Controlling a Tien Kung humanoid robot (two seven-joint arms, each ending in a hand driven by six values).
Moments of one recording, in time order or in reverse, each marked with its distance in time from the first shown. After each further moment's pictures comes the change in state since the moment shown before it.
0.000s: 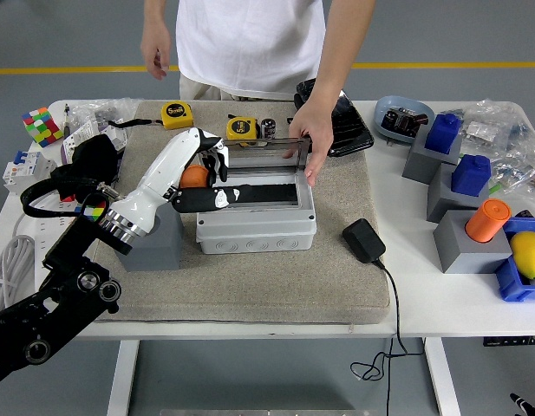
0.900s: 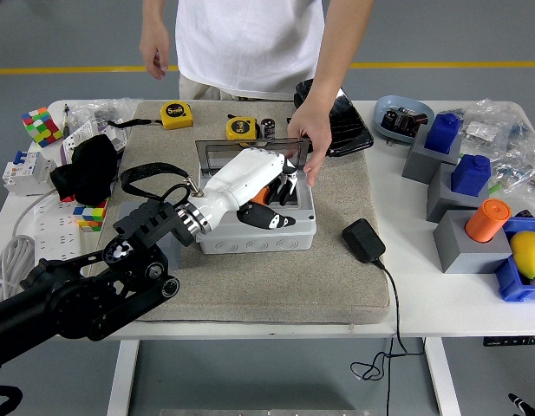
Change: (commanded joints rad) left arm -0.252 -0.112 0.291 0.217 0.114 0.023 0.140; right arm 0.000 0.004 -0.019 0.000 0.012 -0.001 0.003
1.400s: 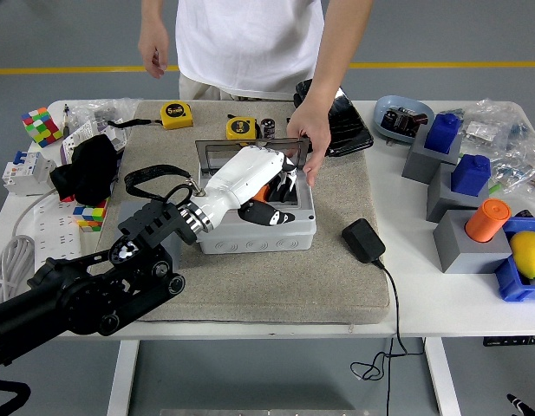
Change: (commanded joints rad) left arm -0.008 -0.023 0.014 0.070 -0.025 0.055 -0.039; right arm -0.002 0.002 -0.005 0.002 -0.001 0.000 0.000
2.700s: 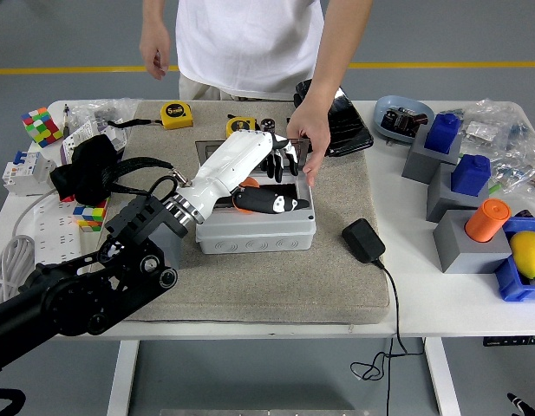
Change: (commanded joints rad) left arm 0.063 0.043 -0.122 -0.126 -0.024 -0.002 -0.018; right arm 0.002 -0.001 0.005 0.001 -0.004 0.001 0.001
